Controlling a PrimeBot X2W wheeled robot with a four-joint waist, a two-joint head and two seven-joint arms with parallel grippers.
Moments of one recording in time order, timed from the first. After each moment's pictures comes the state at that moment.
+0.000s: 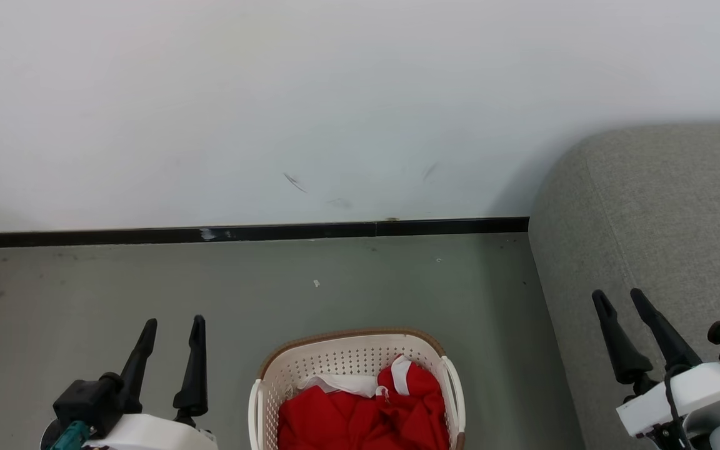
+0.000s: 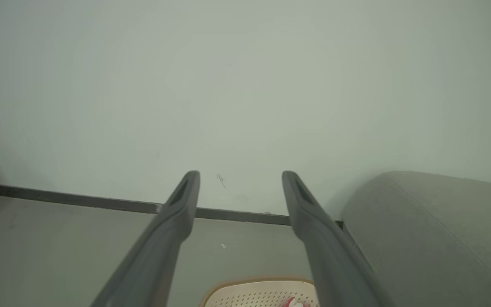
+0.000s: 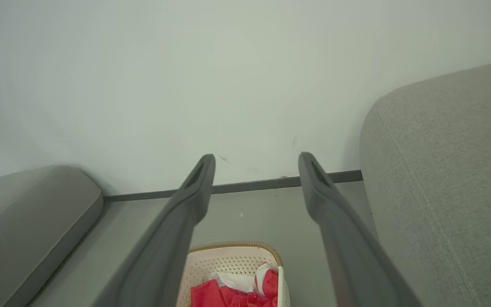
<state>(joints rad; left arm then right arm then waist) -0.03 0.12 -0.18 0.10 -0.52 0.06 -0.23 -0.05 -0.27 0.15 0.15 0.59 0.12 -0.23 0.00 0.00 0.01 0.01</state>
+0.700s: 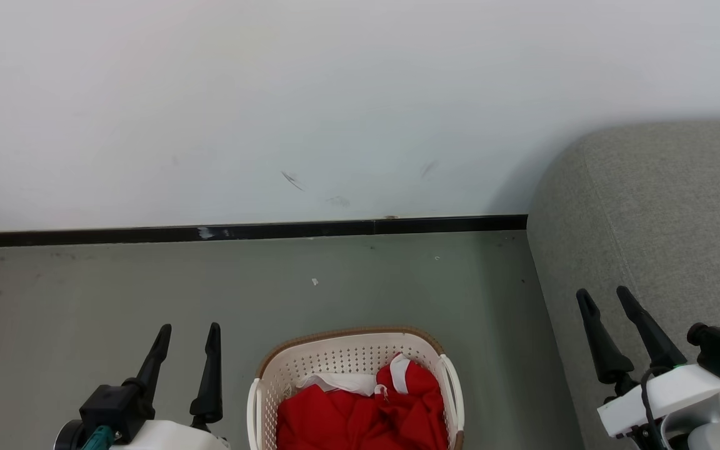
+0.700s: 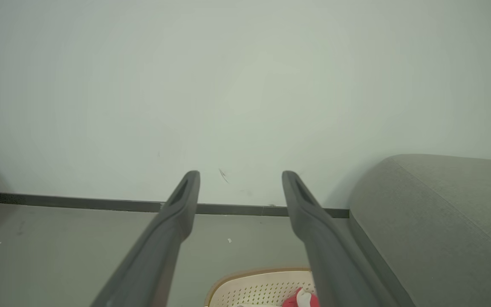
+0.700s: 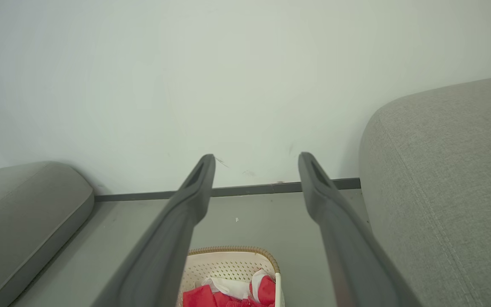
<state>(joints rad) -0.03 0.09 -0.21 0.13 -0.42 0.09 -0.25 -0.05 -0.19 0.11 0.15 0.44 0.12 -0.25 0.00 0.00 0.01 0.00</state>
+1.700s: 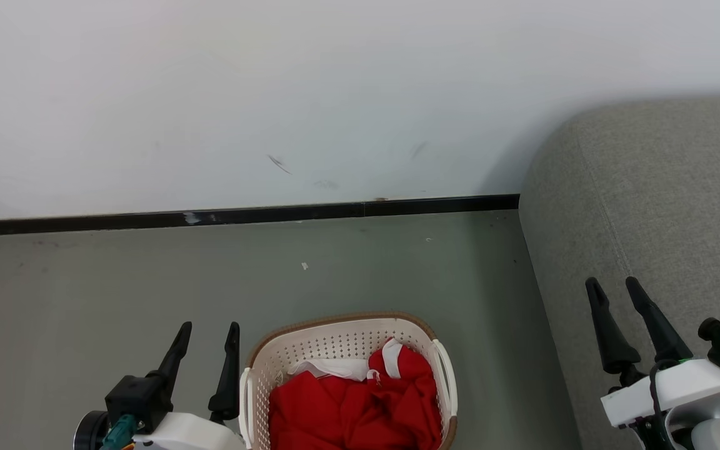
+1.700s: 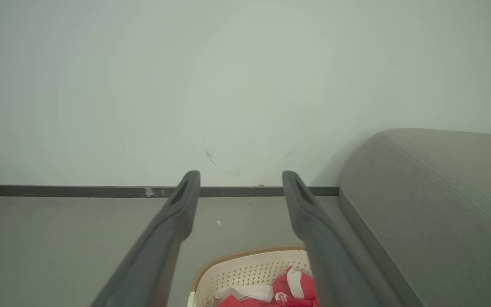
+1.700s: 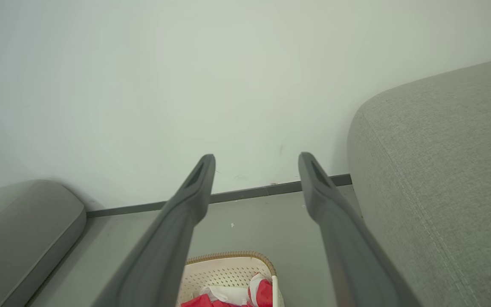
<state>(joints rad) -0.07 0.08 -0.23 0.19 -0.40 0.08 -0.25 -0.05 -0.16 0.06 0.13 0.44 0.12 -0.25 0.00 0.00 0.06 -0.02</state>
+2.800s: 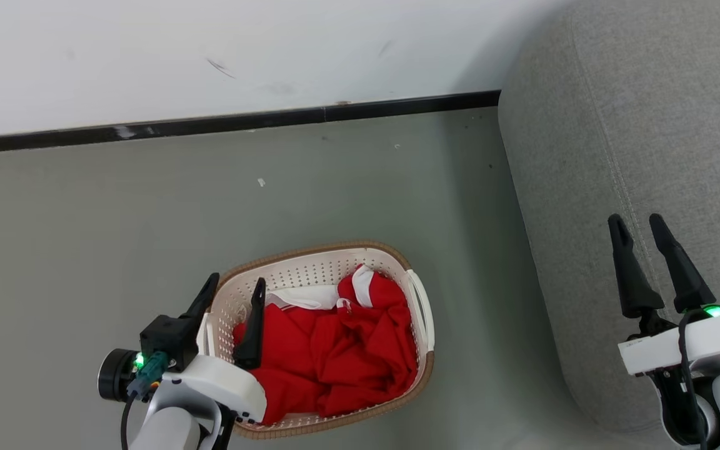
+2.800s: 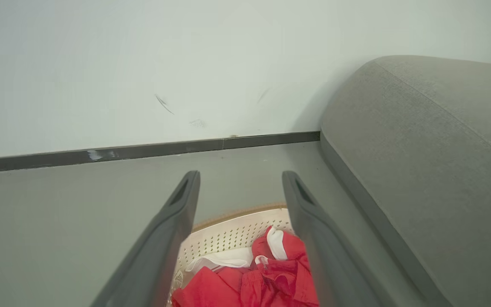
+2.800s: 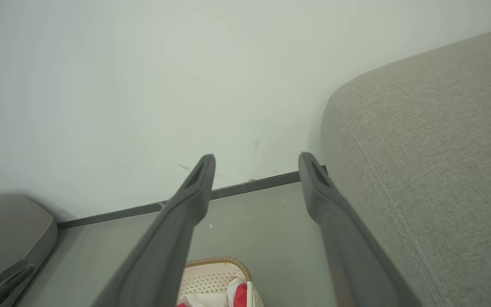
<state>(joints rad) -0.27 0.06 -0.31 0.37 -0.38 0.06 -0.25 -0.14 -0.17 0.03 0.05 0.48 0.12 -0.25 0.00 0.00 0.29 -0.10</state>
